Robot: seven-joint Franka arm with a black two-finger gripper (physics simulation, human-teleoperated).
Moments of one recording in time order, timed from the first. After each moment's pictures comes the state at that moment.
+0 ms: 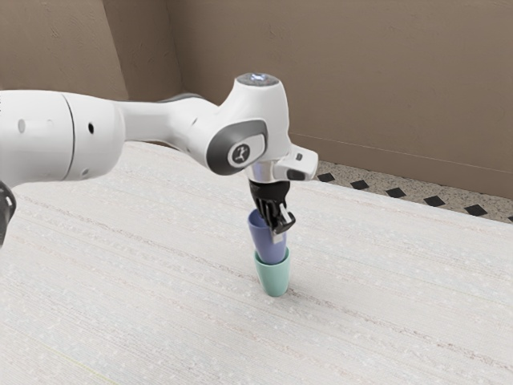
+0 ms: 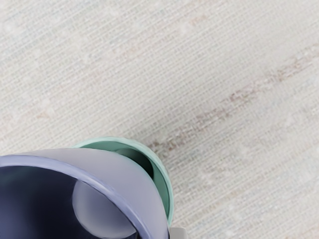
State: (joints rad) arm -0.33 0.33 -0.02 -1.70 0.02 2.04 0.19
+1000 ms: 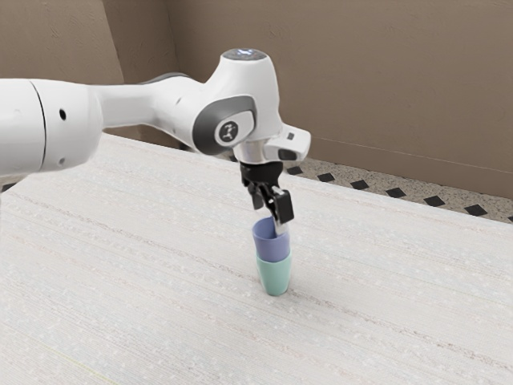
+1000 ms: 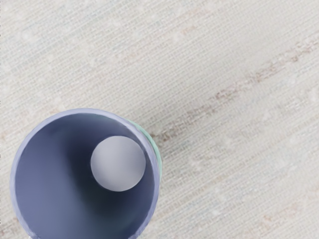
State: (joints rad) arm -0.33 0.24 -0.02 -1.70 0.00 1.97 0.20
